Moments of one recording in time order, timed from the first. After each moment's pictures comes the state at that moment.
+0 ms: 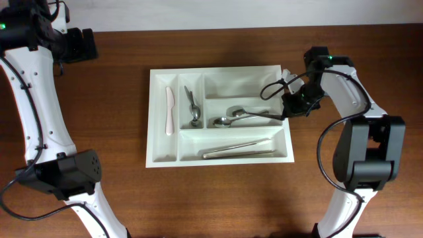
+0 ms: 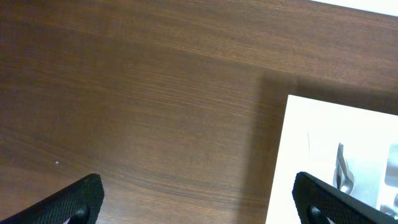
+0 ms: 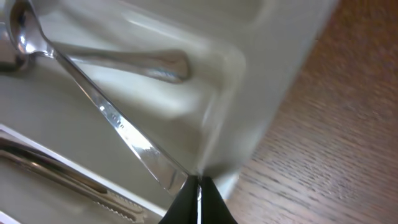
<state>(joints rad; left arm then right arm) 0.20 2.13 2.58 -1.50 0.01 0.00 -0.01 2.08 1.62 -1.13 -0.30 -0.35</state>
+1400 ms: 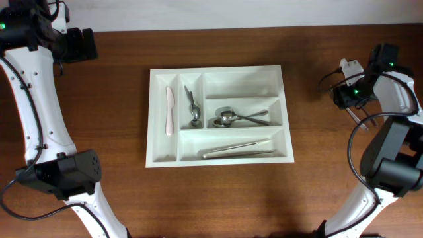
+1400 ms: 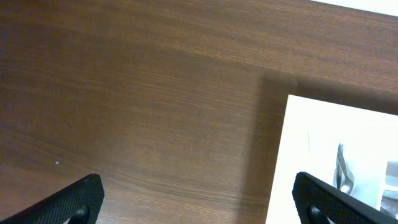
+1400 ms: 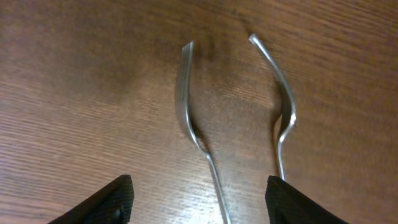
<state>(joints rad) 0.20 2.13 2.58 -1.50 0.01 0.00 -0.37 2.11 1.63 -0.81 -0.07 -0.66</state>
